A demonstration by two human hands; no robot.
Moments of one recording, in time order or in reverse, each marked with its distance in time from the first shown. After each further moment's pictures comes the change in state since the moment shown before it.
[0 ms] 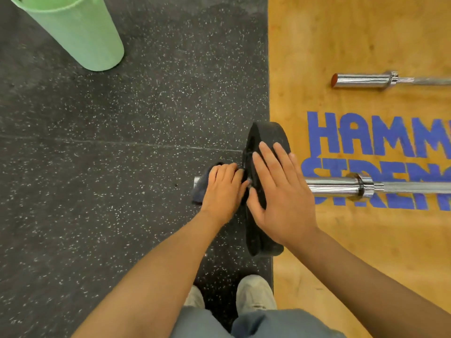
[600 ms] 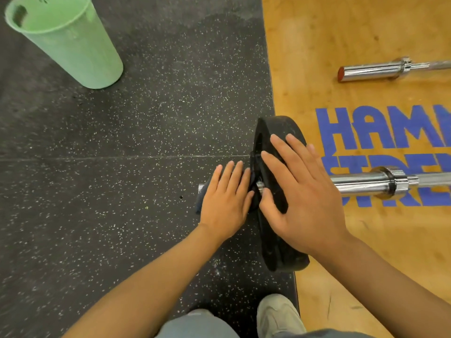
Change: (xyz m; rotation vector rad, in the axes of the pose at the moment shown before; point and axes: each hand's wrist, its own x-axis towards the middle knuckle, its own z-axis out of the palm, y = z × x) left_hand -0.012 -0.021 0.012 0.196 -0.017 0.152; right_hand -0.004 0.006 0.012 0.134 0.120 -0.007
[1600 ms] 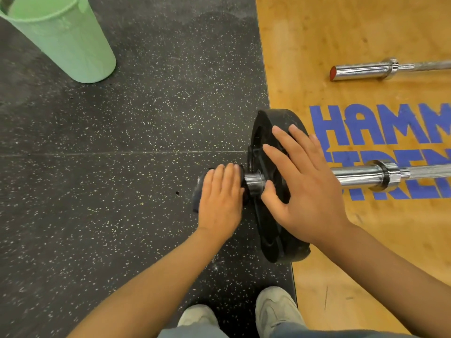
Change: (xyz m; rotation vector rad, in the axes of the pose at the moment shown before) left_hand -0.017 0.008 0.016 0.066 0.131 -0.128; right_hand -0.004 -0.002 0.001 -0.006 0.012 -0.012
